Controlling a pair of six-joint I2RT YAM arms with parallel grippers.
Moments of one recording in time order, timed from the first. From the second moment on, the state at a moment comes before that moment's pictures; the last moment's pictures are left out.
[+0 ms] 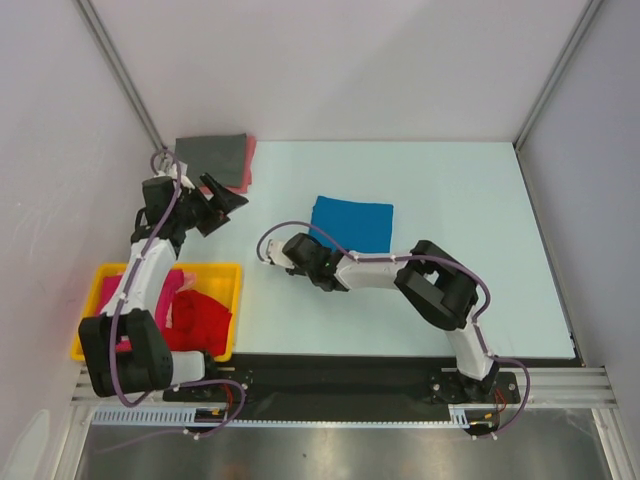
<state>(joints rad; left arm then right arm) 0.13 1.28 0.94 -0.22 0.53 -0.65 1.01 2.07 1.32 -0.07 0.41 -0.57</state>
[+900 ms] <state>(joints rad) -0.15 2.03 1.16 0.10 0.73 -1.00 0.87 1.90 1.36 -0.18 0.22 -0.54</state>
